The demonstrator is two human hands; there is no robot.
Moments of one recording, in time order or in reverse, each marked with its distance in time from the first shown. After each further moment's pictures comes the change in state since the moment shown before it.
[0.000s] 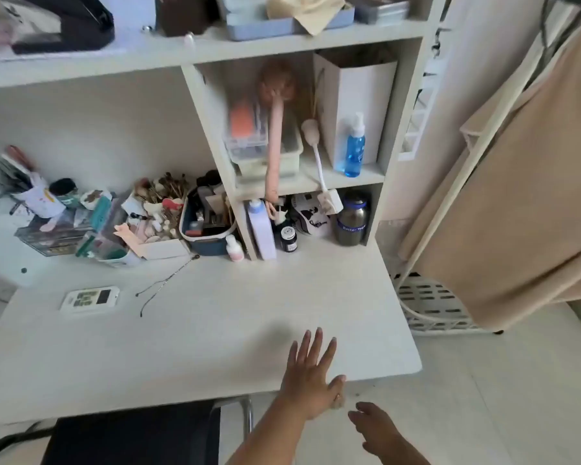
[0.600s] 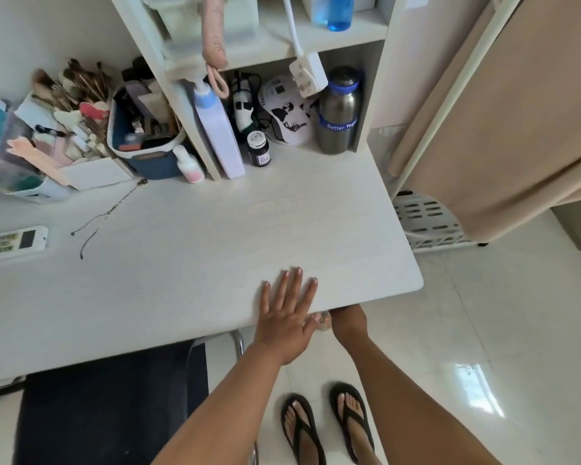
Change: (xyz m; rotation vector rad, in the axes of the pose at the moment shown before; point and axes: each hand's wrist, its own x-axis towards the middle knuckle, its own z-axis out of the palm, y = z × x) left_hand -0.008 -0.020 0.079 -0.023 -0.175 0.094; right_hand 0.080 -0.029 0.031 -0.046 0.266 -0.111
